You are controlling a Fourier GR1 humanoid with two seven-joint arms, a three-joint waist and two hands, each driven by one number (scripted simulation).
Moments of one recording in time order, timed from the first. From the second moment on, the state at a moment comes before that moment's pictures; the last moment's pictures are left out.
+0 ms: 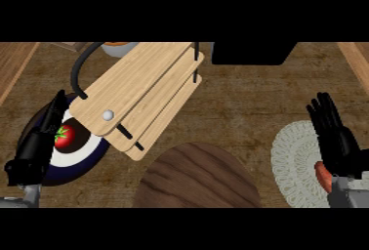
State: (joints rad) left arm -0.03 0.49 -0.17 -1.61 0.07 0.25 -0.06; right arm -0.07 -0.31 -0.01 -1.43 -0.33 -0.08 -0.14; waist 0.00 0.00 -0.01
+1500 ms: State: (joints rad) left arm -0.02 0.35 -0.26 -1.36 0.12 0.10 0.02; right arm 0.12 -1.03 -0.16 -1.31 -0.09 0.46 -0.16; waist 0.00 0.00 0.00
